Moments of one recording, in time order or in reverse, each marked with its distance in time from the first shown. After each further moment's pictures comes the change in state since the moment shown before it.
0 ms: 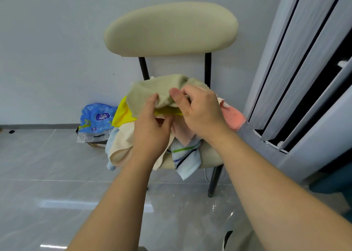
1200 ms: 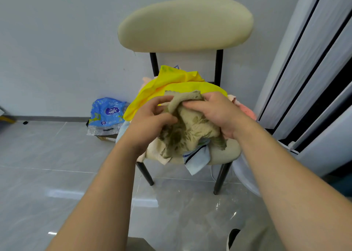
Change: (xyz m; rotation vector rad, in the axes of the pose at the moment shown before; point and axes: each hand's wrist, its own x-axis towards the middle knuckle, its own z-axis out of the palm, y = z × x) left_hand 0.004 0.014 -0.052 -0.427 -0.350 -0.295; right_hand 0.001 0.003 -0.011 0.587 -0.490 0.637
